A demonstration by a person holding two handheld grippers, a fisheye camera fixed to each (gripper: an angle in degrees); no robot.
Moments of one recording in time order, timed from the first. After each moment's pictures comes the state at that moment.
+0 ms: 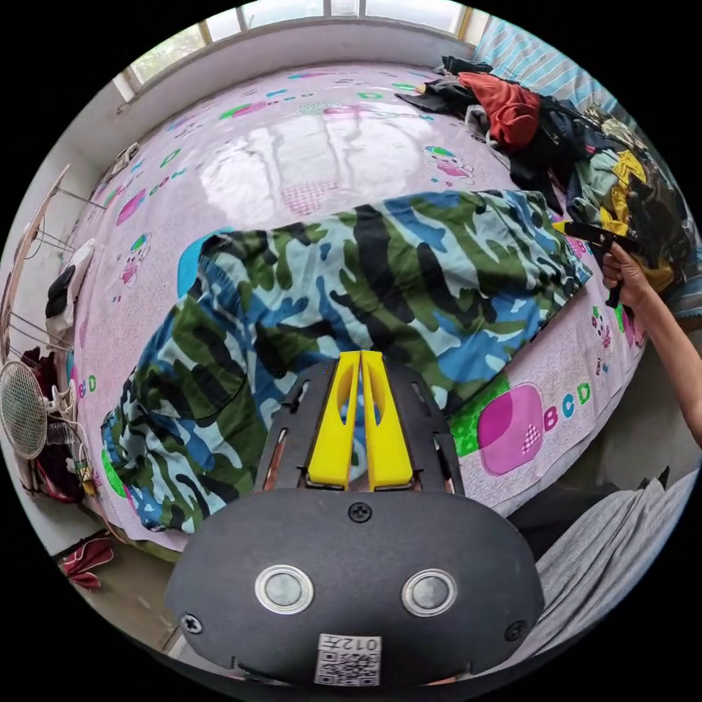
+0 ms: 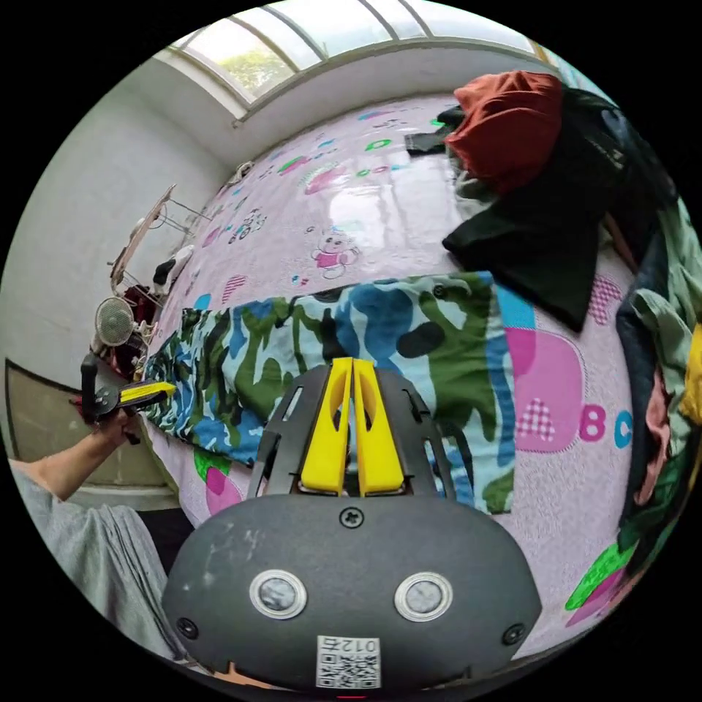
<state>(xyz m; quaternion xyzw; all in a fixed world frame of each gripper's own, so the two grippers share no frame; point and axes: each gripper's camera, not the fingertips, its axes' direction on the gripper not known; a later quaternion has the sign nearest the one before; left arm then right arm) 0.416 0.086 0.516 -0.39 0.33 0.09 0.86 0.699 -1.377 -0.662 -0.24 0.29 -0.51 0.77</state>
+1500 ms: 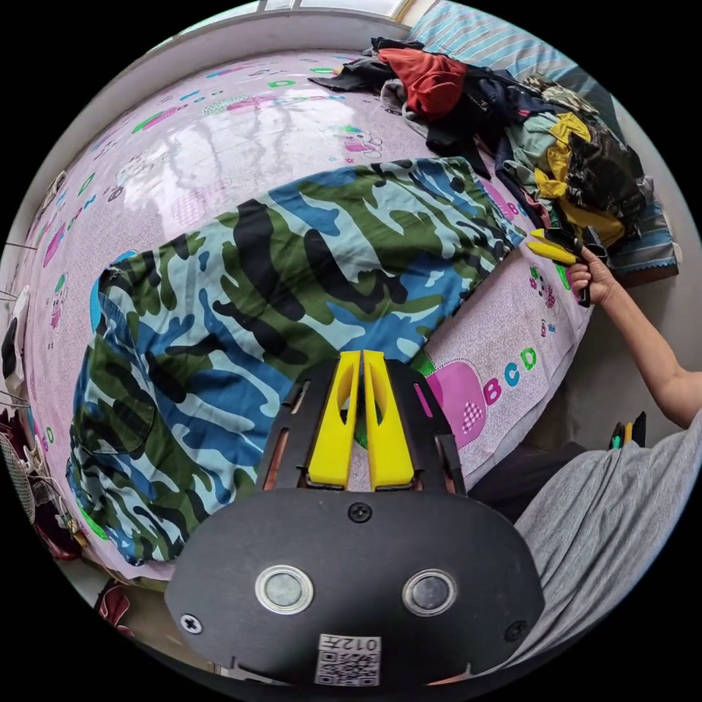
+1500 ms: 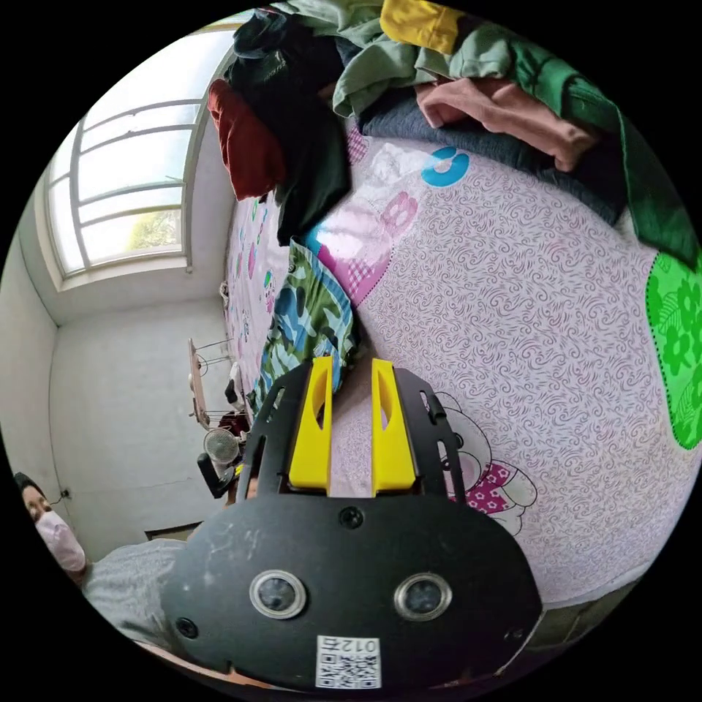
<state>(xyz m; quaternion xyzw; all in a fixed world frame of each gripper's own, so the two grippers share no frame) 0.525 0.161 0.483 -0.41 0.42 0.12 0.80 0.393 -1.271 -0.659 -0.16 0.18 -0.15 0.96</state>
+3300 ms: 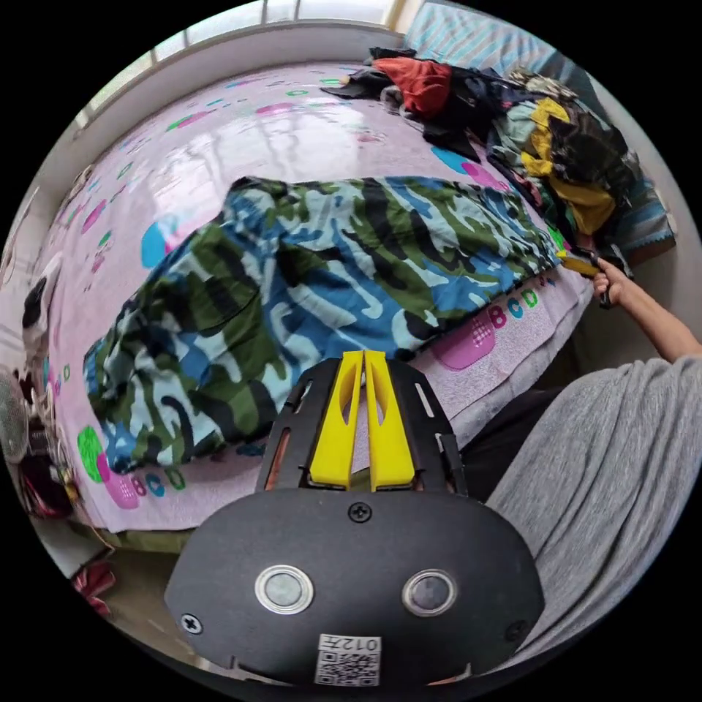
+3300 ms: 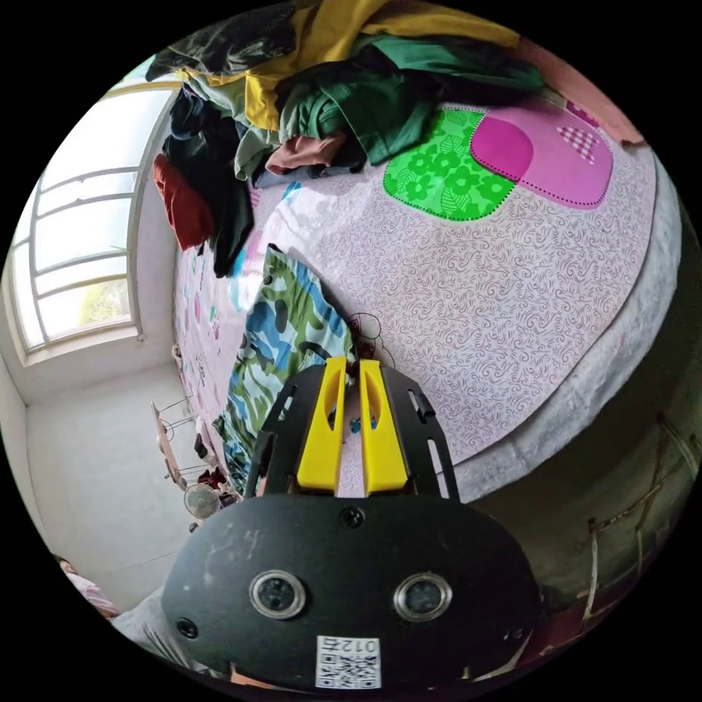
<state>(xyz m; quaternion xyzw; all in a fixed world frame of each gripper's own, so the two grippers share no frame) 0.200 0.127 0.381 -0.39 0.36 0.05 0.85 0.462 -1.231 -0.799 -0.02 0.29 -0.07 0.95</state>
